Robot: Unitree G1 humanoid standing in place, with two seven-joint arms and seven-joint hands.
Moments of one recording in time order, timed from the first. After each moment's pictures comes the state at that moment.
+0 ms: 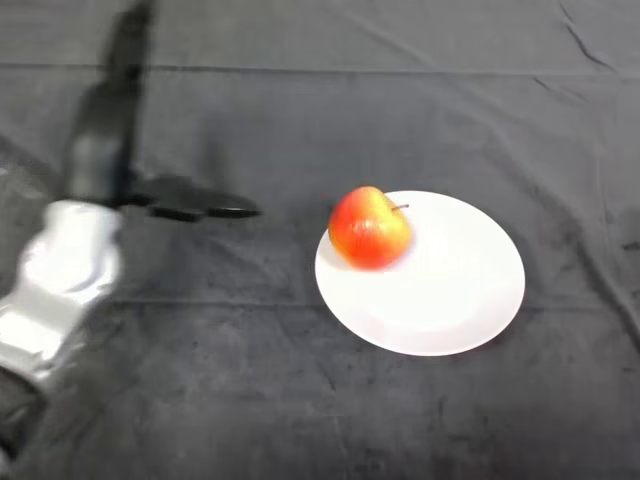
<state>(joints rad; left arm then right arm) -0.66 0.54 -0.50 0.56 -0.30 -0.43 0.31 -0.70 -0.49 -0.82 1.21 0.79 0.45 0.49</state>
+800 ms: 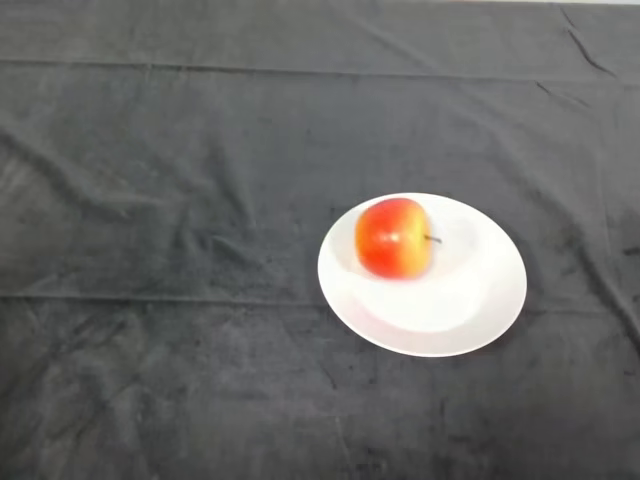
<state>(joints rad) -0.28 0.72 0.07 0.50 -0.52 -0.51 0.31 -0.70 -0.49 -0.82 1.21 0.79 0.45 0.49</state>
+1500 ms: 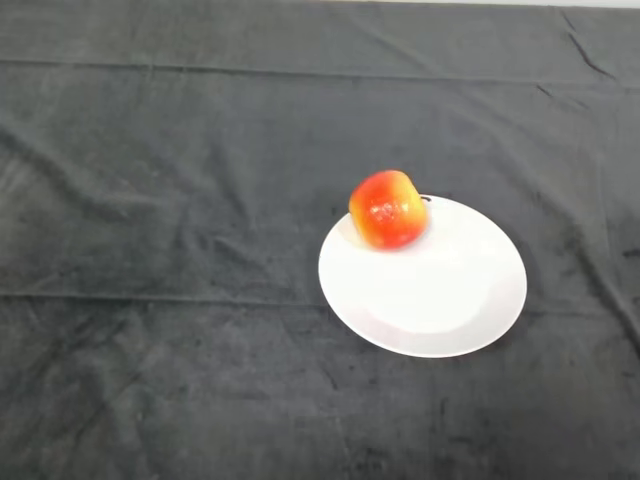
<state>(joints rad) -0.21 0.73 0.27 0.59 -0.54 -0.56 0.30 -0.70 -0.49 -0.82 1.21 0.79 0.45 0.49</state>
